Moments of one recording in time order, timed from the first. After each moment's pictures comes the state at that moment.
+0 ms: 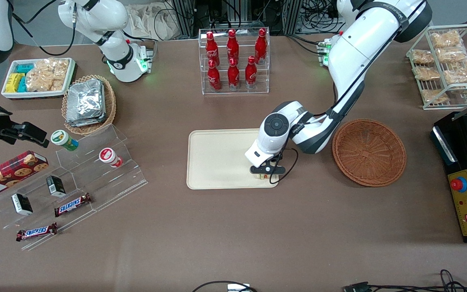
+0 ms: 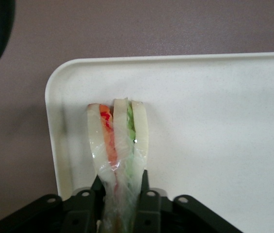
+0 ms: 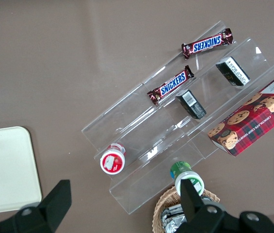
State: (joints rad) arm -0.21 0.69 -0.52 -1.78 0.38 2.38 -0.87
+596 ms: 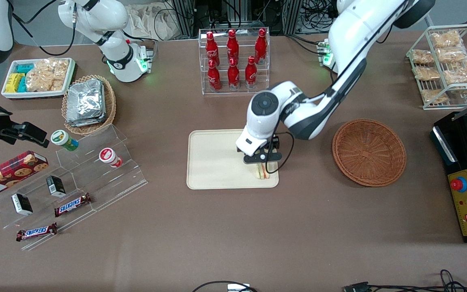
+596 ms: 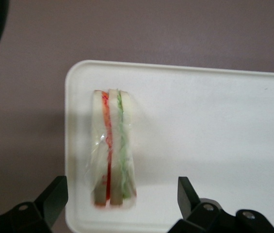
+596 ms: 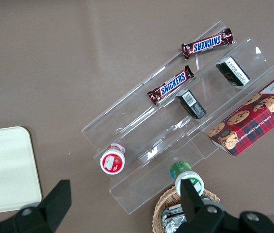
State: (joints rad) arm -0.21 0.53 -0.61 -1.70 0.38 2.14 -1.04
